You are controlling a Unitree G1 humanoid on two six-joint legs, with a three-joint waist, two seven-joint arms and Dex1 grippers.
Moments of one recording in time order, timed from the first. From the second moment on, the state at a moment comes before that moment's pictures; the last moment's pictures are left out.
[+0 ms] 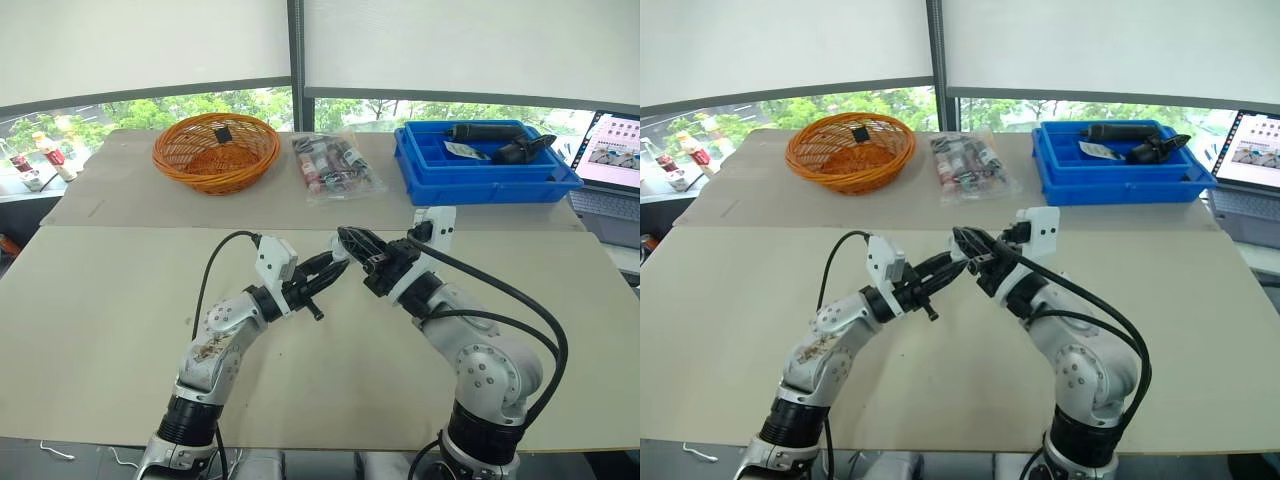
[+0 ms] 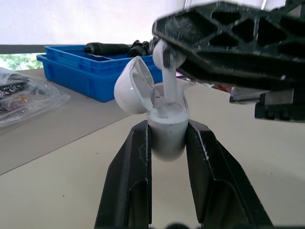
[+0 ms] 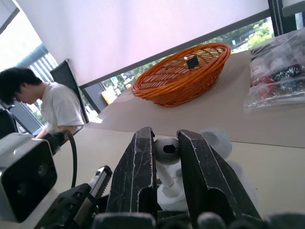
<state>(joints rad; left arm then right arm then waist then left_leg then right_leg) -0.34 0.22 -0.11 -0.18 -0.39 0.29 -0.67 -0.37 0.08 -0.13 -0.61 0.49 0.96 0.30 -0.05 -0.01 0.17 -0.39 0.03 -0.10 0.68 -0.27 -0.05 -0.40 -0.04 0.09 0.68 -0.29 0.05</state>
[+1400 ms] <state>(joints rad) -0.26 0.34 -0.10 -0.15 -0.34 0.18 -0.75 0.27 -0.61 -0.44 -0.82 0.54 0.78 0.48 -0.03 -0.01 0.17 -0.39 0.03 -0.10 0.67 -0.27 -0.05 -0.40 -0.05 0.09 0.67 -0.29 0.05</state>
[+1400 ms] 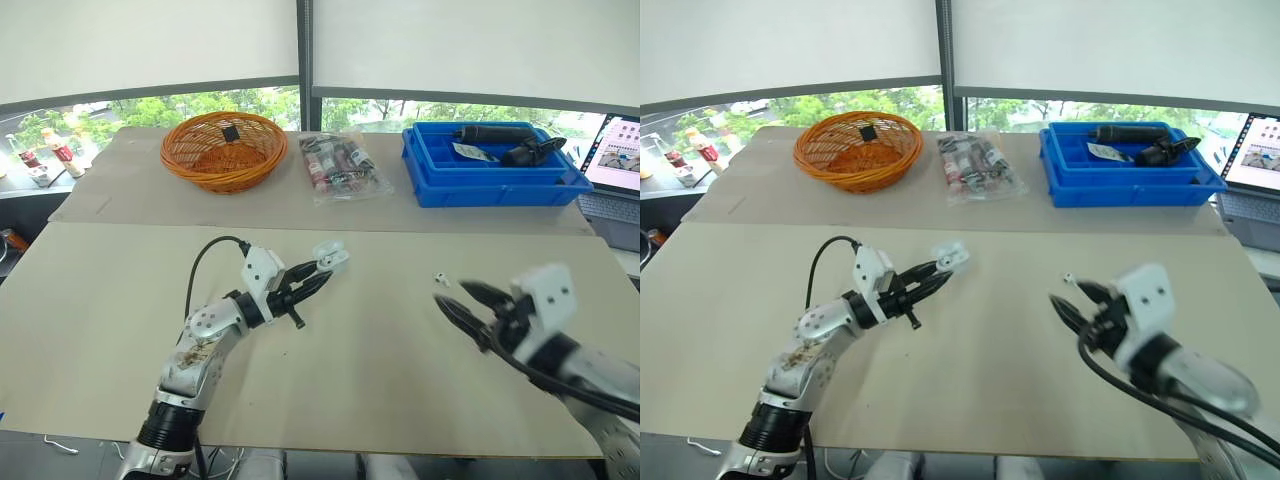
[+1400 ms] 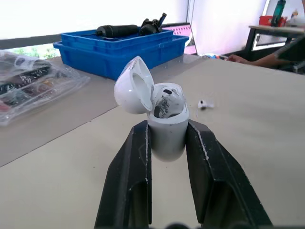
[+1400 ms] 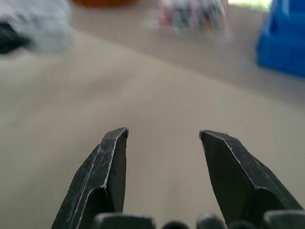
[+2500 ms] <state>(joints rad) -0.16 0.36 -0.13 -0.21 -0.31 0.14 -0.76 -0.44 -0.68 -0.05 0.25 0.23 0.49 0.71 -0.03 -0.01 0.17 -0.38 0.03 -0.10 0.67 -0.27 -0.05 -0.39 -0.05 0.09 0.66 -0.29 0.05</state>
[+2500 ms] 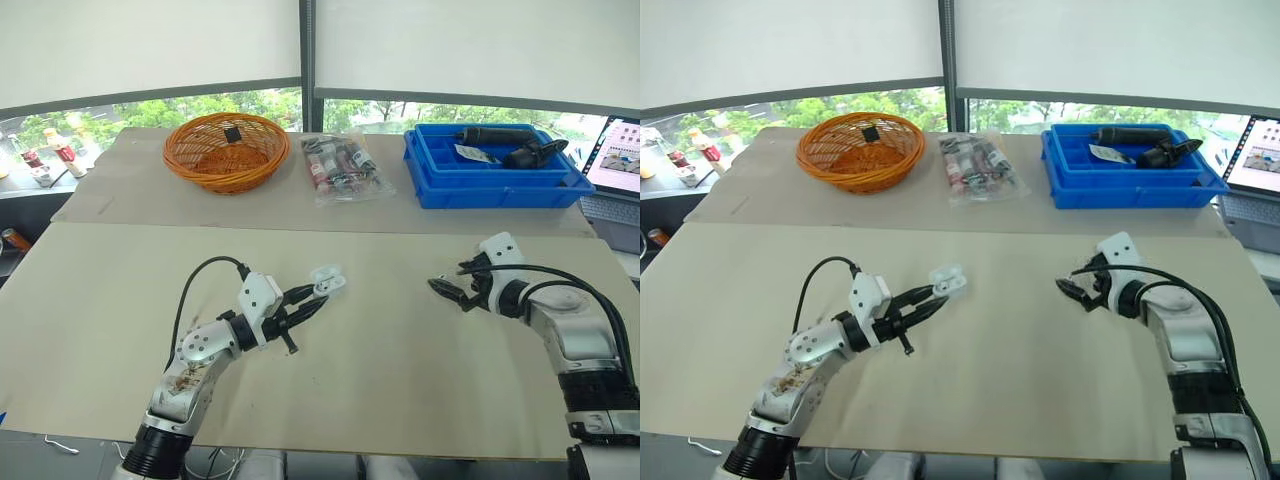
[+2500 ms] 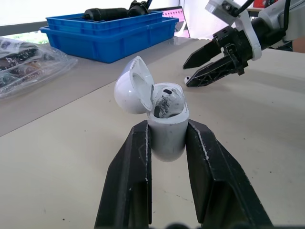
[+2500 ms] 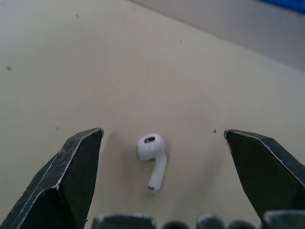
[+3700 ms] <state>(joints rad) -0.05 0.38 -0.13 -0.32 -0.32 0.18 -0.74 0.21 -1.16 -0.10 -0.26 0.17 0.02 1.24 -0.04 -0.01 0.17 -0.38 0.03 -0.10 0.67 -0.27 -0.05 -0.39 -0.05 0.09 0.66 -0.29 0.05</state>
